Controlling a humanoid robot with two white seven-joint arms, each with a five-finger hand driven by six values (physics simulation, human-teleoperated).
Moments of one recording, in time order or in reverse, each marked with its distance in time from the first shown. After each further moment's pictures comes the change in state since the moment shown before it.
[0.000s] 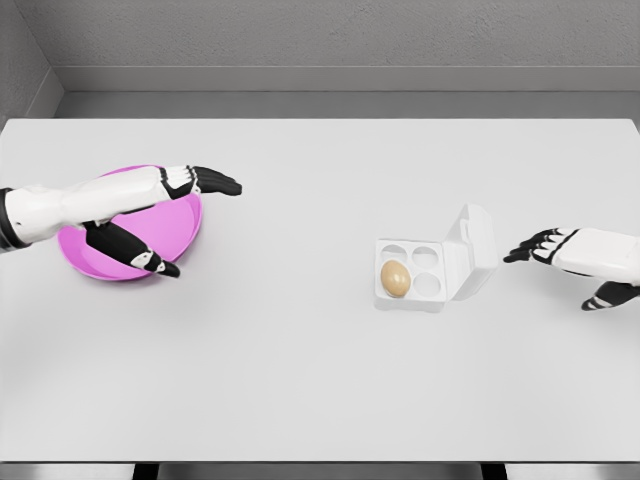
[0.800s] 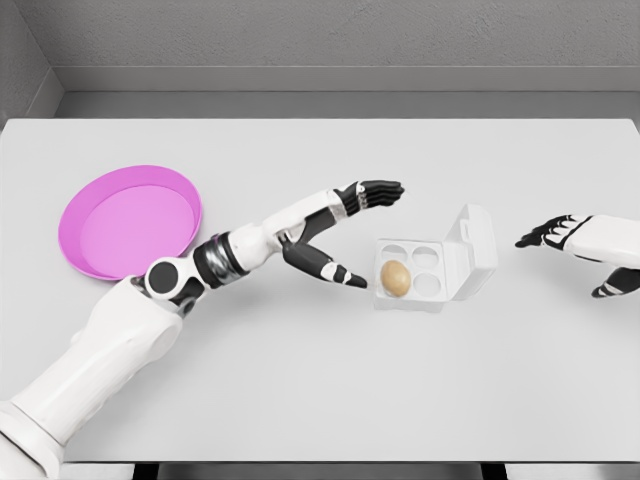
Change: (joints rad) left arm -0.058 -0.627 -0.249 0.437 0.329 0.037 0.000; right arm -0.034 0.001 -0.003 0.055 0.000 0.000 0.000
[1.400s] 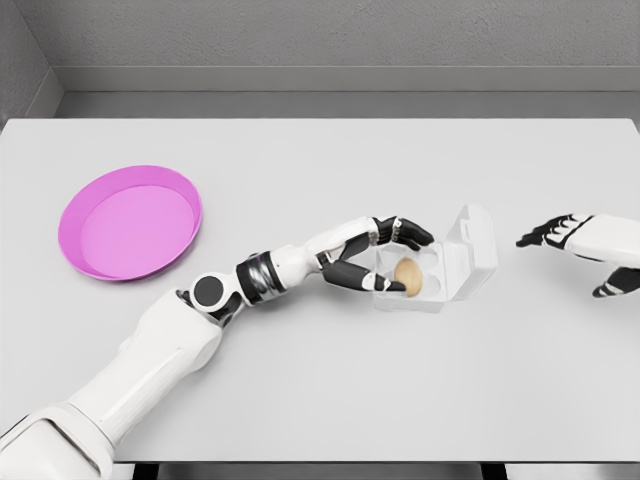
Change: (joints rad) left arm -0.002 -0.166 -0.011 0.214 -0.127 -0.003 0.000; right arm -0.003 0.004 -0.004 0.006 0.000 0.000 0.002
